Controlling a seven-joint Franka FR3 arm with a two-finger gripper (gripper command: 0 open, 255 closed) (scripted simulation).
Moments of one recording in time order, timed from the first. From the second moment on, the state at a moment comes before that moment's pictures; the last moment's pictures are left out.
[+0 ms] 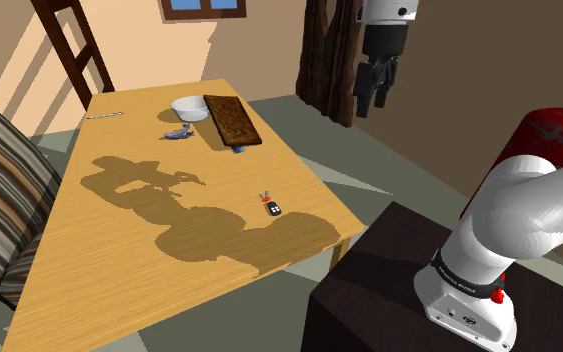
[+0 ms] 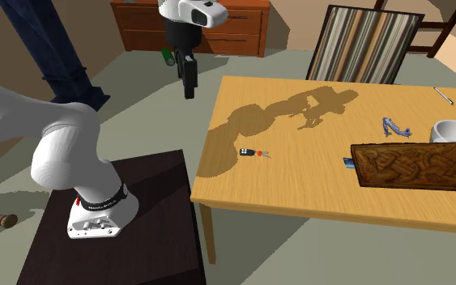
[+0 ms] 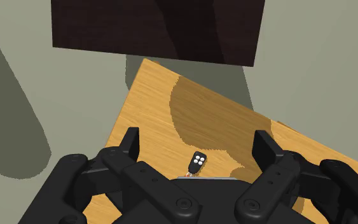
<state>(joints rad) 0.01 -0.74 0.02 -2.33 0.09 1.51 -0.04</state>
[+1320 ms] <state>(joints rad) 0.00 -0.25 0.17 -2.44 0.12 2.13 0.17</state>
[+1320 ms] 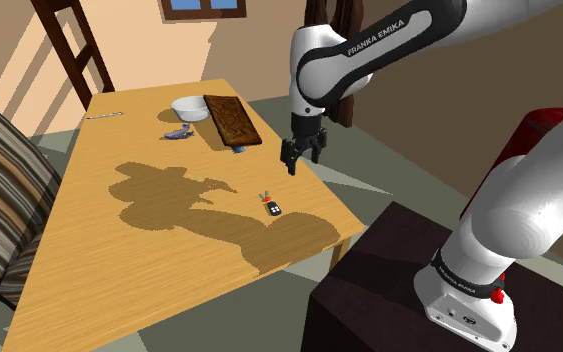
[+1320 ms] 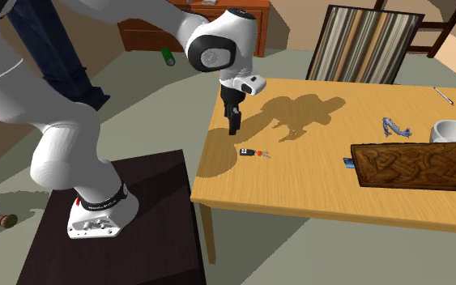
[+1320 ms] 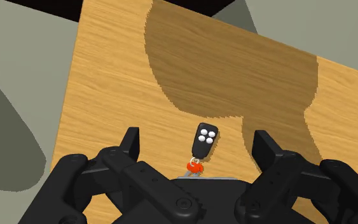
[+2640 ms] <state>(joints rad) 0.03 0.36 0.17 -2.20 -0.03 2.52 0.40</state>
